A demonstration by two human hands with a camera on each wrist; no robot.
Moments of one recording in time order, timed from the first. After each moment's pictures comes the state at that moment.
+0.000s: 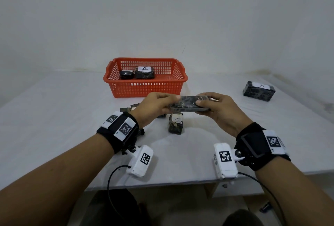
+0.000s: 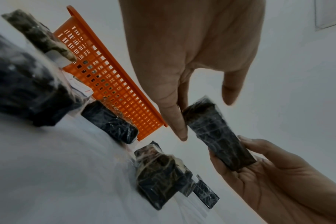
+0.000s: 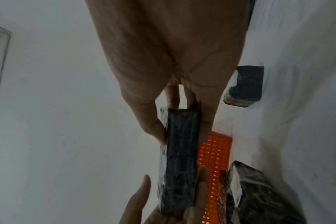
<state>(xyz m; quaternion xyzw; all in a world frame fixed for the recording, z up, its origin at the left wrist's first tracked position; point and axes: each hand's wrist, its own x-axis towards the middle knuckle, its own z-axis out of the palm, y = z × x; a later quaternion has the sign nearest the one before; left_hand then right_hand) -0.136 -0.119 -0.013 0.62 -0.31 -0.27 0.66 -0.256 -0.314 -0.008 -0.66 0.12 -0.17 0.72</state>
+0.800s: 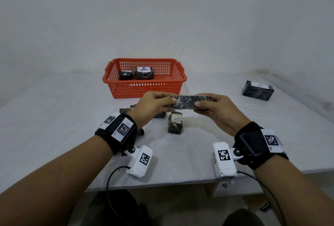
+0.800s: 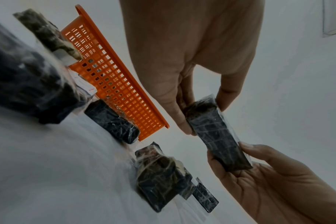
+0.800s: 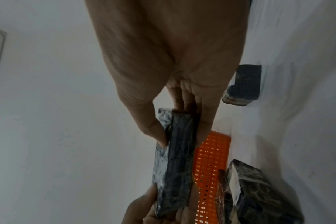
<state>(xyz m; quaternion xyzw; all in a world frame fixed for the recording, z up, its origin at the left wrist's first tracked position) -0.135 -0.117 -0.013 0.62 -0.29 -0.24 0.69 -0.252 -0.316 -0.011 -0.66 0.12 -0.16 0.73</state>
